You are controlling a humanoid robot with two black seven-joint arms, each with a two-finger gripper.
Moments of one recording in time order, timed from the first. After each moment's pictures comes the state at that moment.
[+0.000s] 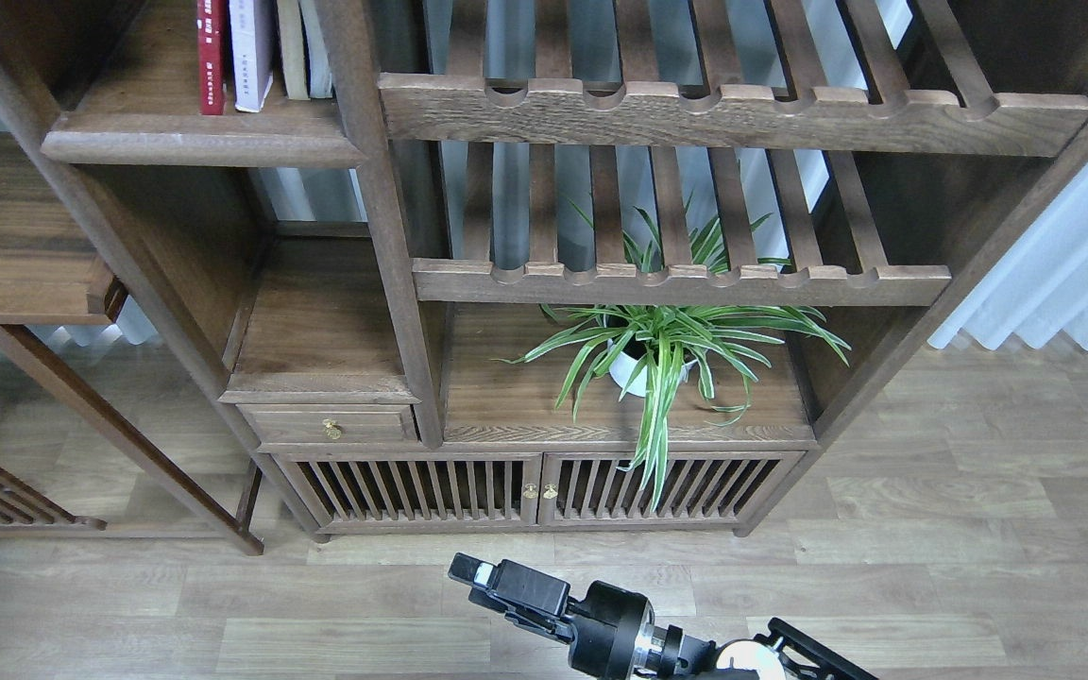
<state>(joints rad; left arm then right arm) -1.11 0.64 -1.29 -0.98 0.64 -0.49 0.24 0.04 0.01 0.75 1.01 0.11 0.58 -0.38</state>
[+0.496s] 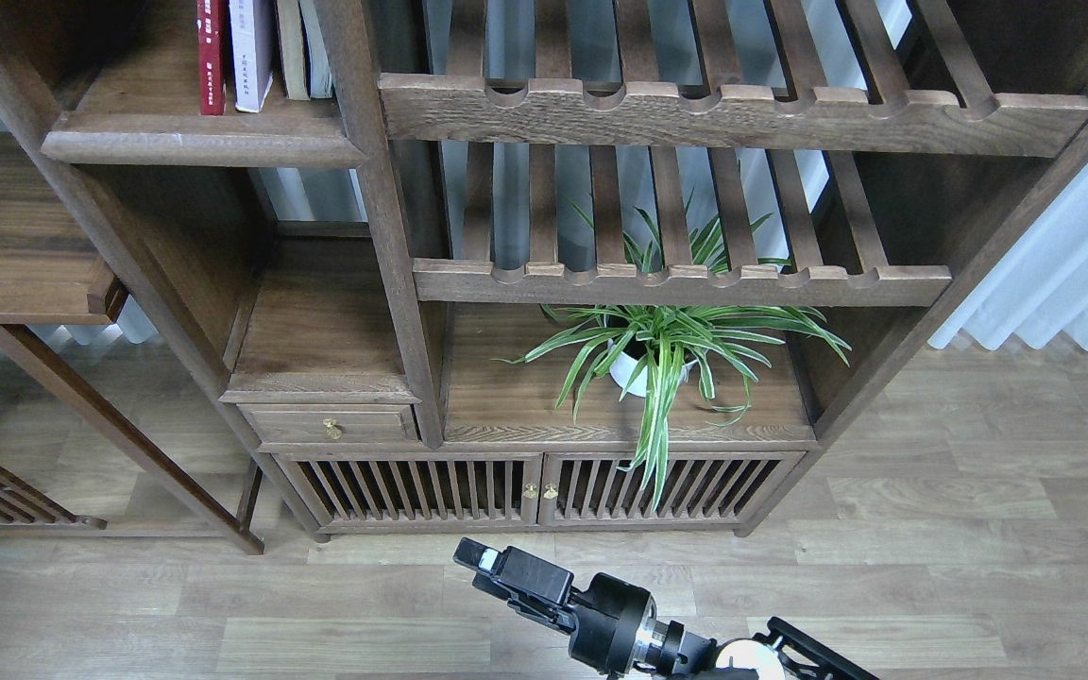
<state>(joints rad) -1.14 0.57 -1.27 -0.87 0.83 -0.49 0.12 0.04 0.01 0.75 1.02 0.12 0.58 -0.35</state>
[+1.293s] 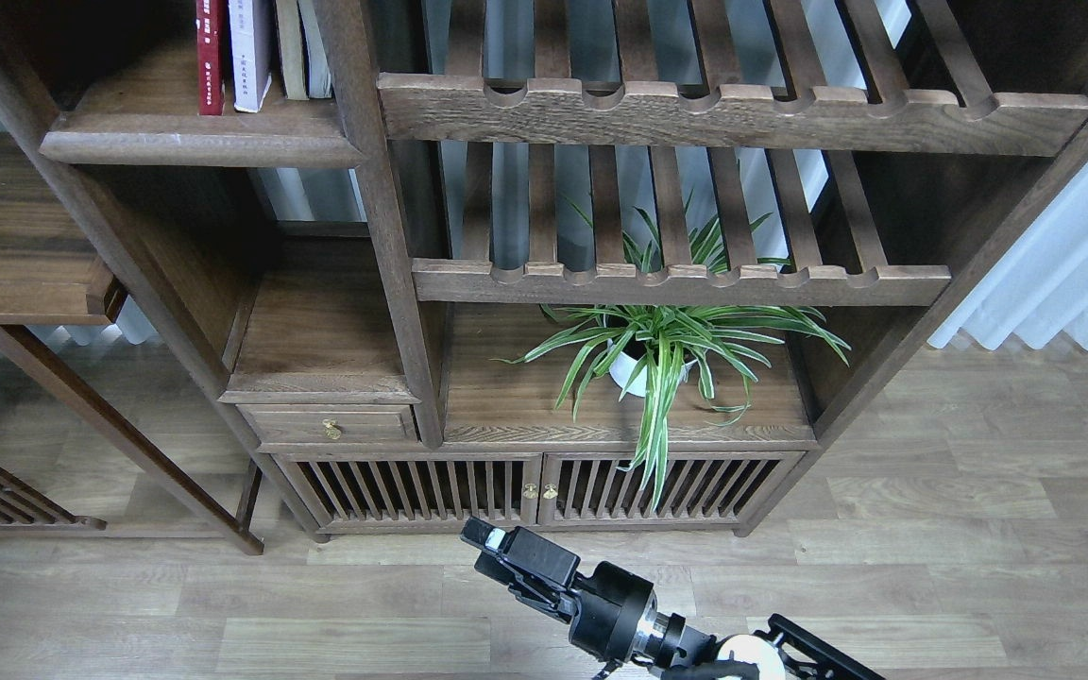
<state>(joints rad) -1.15 0.48 -1.09 -0.68 0.89 -0.49 -0.40 0.05 0.01 0.74 1.02 0.18 0.58 -0.33</state>
